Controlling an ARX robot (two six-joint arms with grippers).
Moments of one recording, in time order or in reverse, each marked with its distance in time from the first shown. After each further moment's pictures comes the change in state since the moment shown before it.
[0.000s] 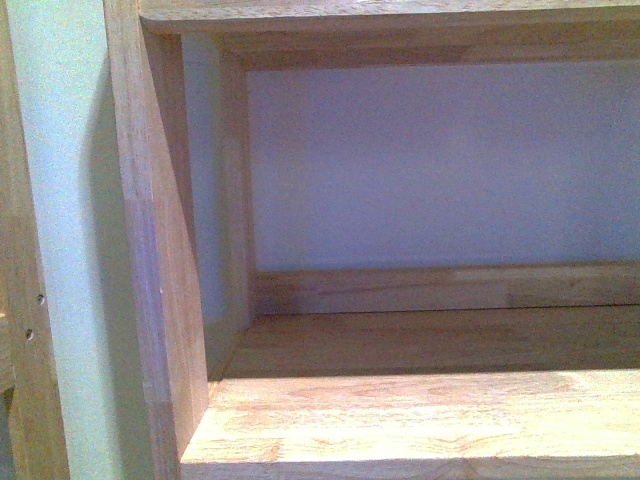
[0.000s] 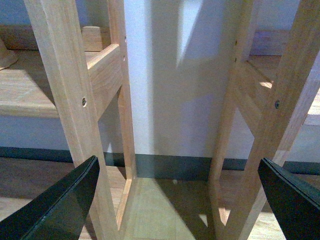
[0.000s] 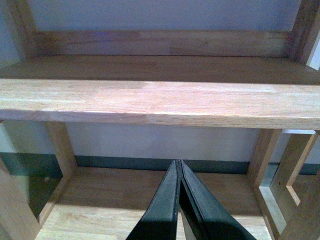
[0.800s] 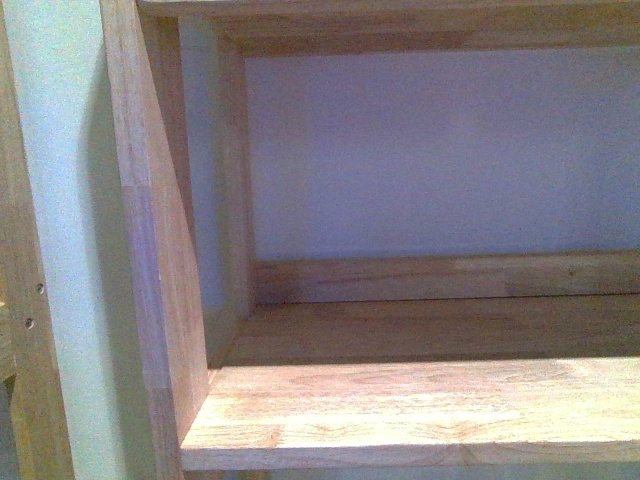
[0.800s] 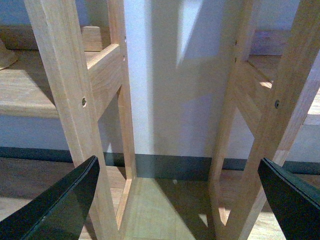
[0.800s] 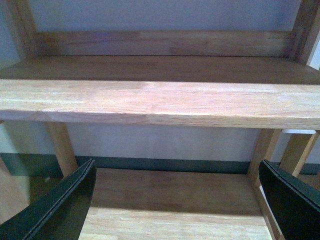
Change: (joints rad) left arm 0.000 0.000 0.000 0.000 0.000 0.000; right arm 0.000 0.000 0.000 0.000 0.000 0.000
